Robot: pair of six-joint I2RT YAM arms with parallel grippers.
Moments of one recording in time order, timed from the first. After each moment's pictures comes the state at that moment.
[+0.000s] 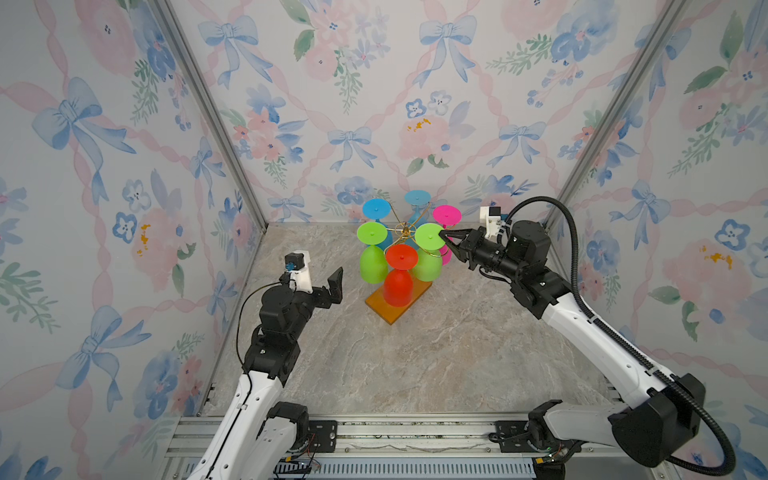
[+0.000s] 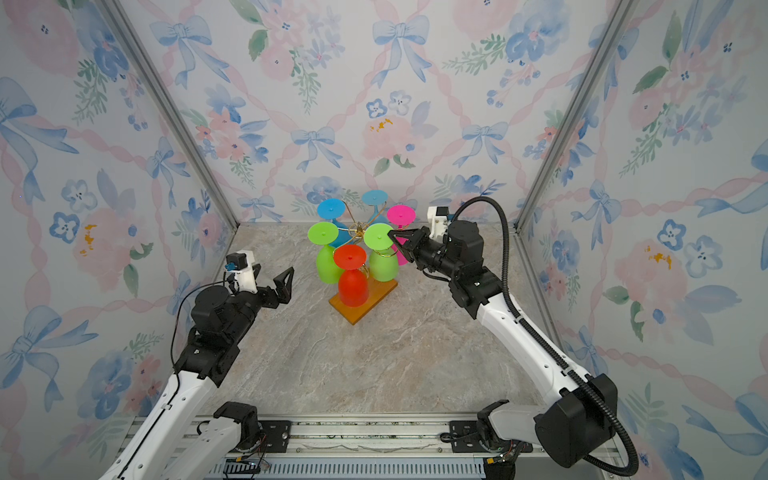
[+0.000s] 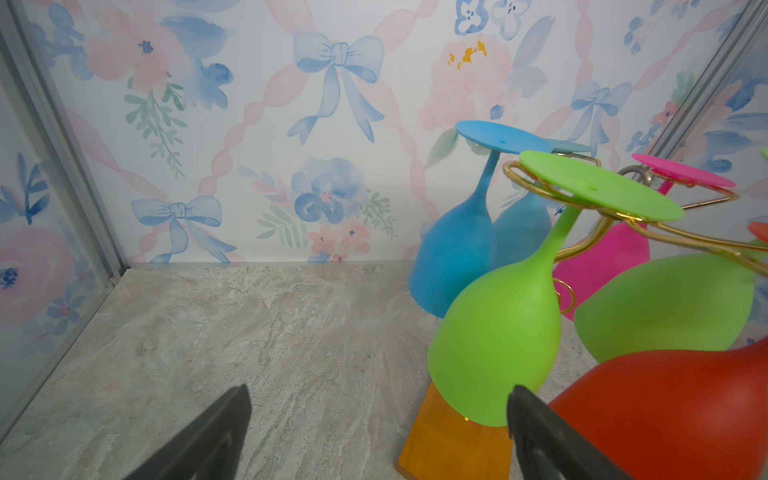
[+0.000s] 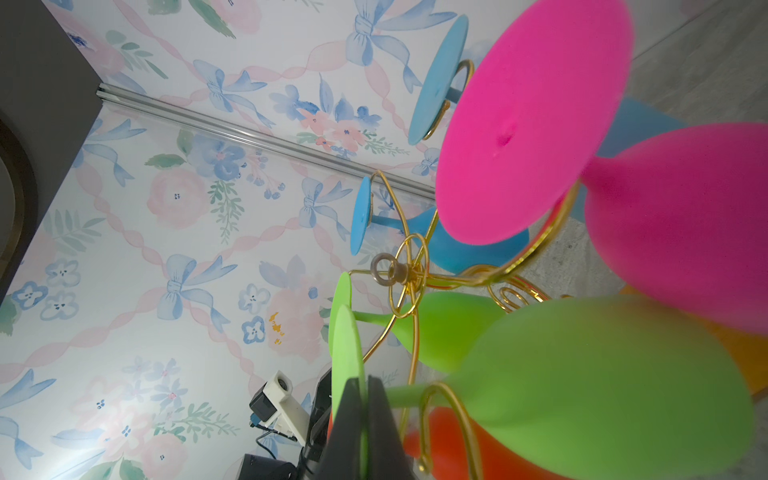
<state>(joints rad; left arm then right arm) -0.17 0.75 0.64 0.00 0.07 -0.15 0.45 1.30 1.20 0.01 -0.43 1.20</state>
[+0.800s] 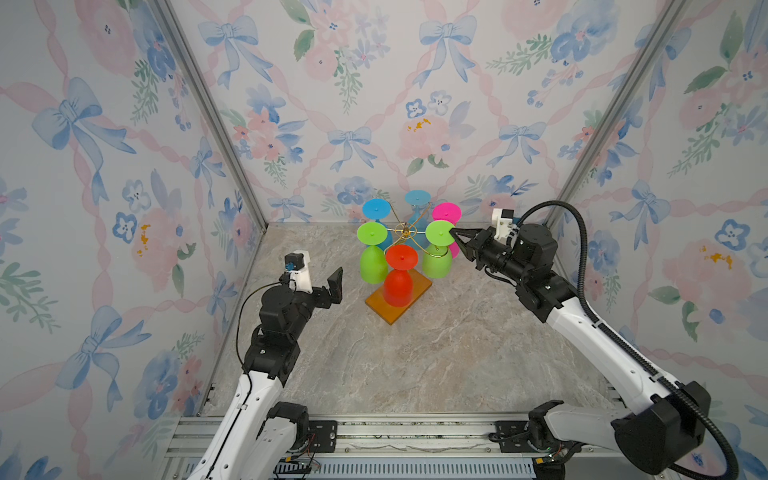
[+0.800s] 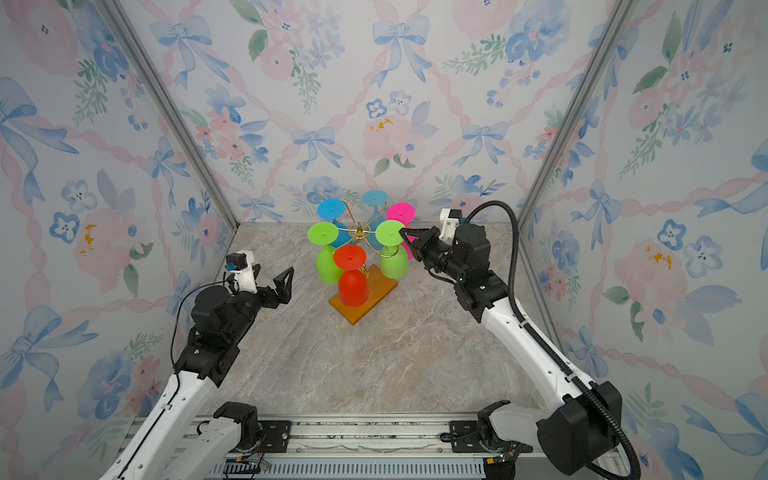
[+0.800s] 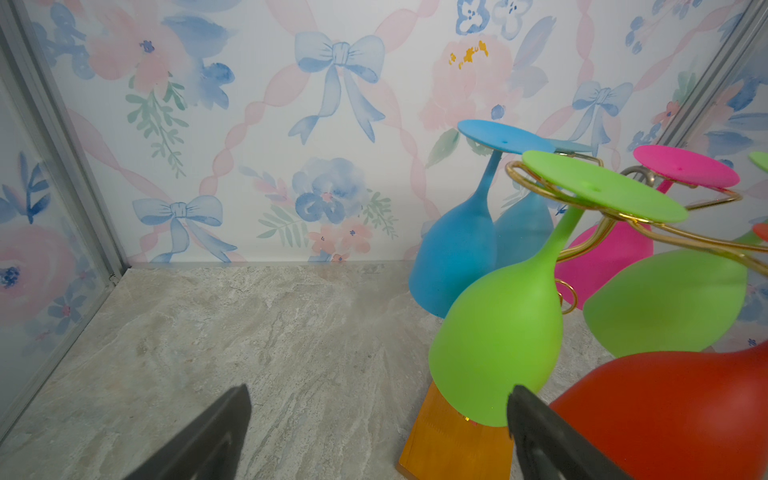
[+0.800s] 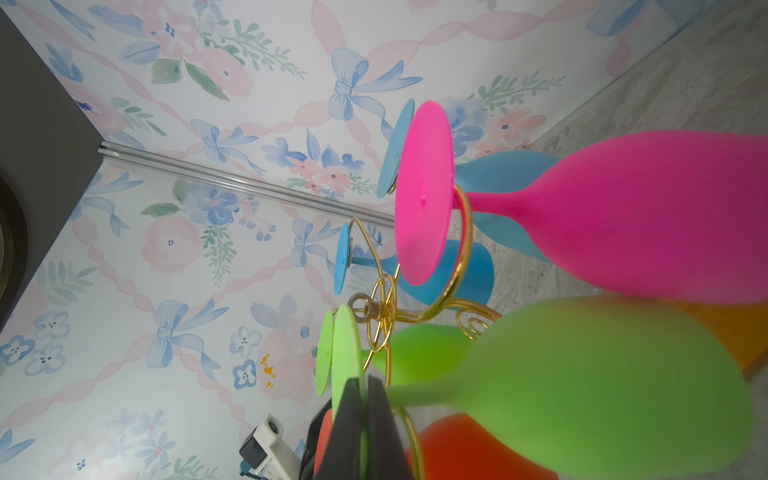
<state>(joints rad) -0.17 0.75 0.64 0.00 0.07 -0.16 0.41 1.25 1.15 0.02 -0.34 1.23</state>
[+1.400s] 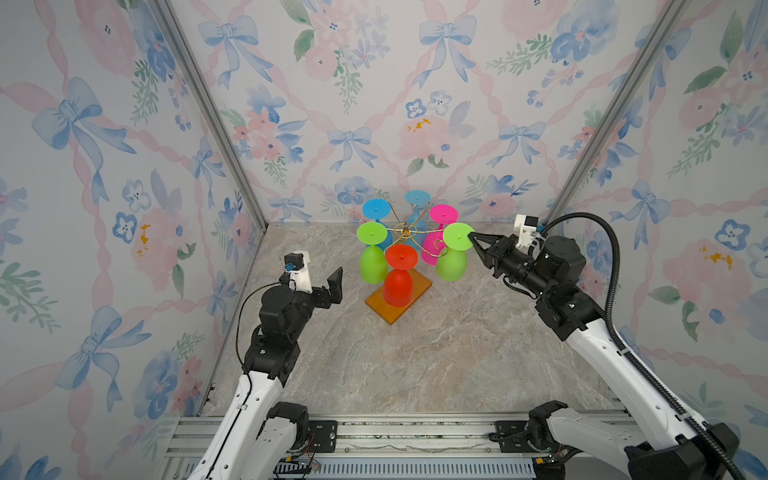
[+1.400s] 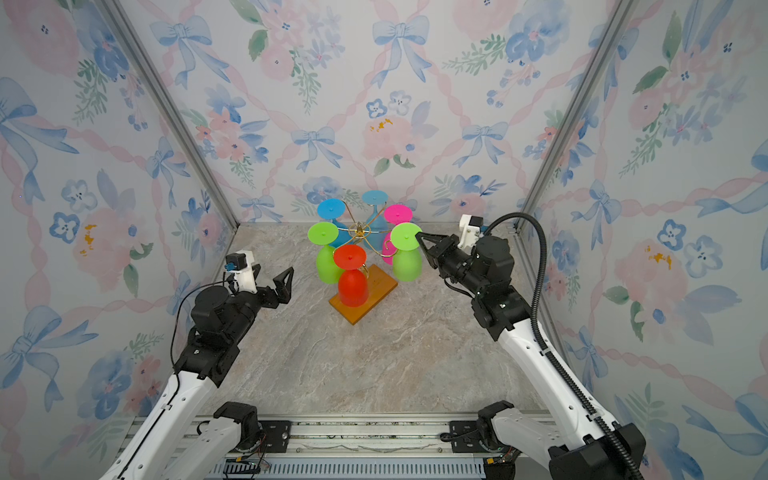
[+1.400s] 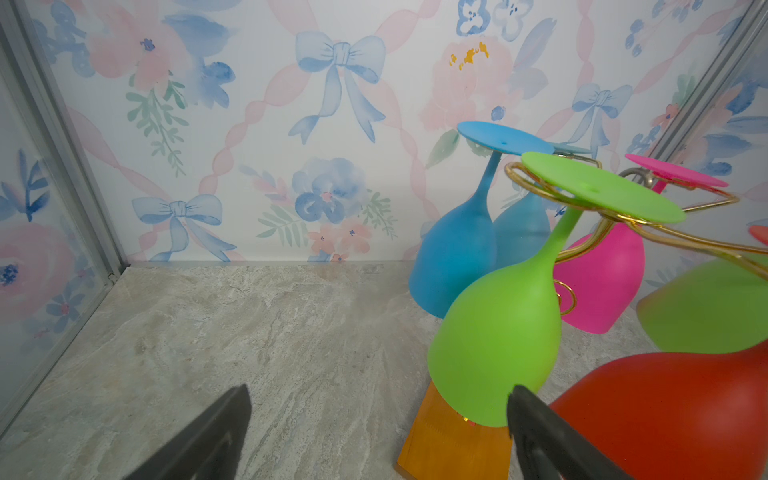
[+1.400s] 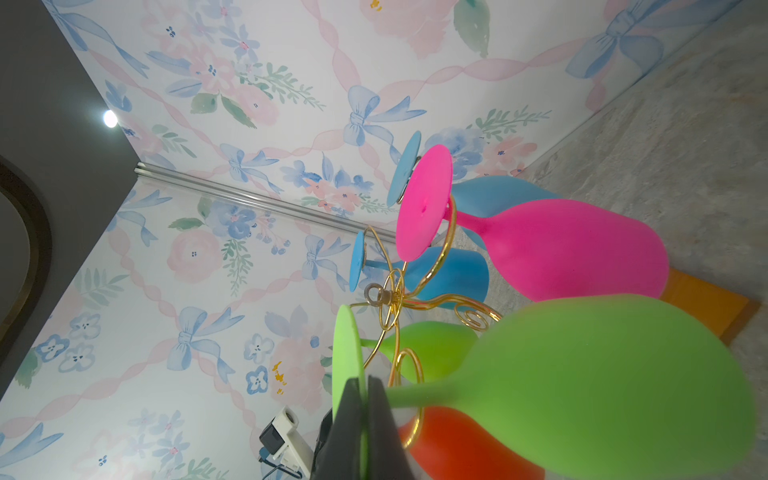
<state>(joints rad) -0.17 0.74 0.64 0.00 0.07 -0.16 0.36 1.08 1.07 -0.03 -0.34 1.23</state>
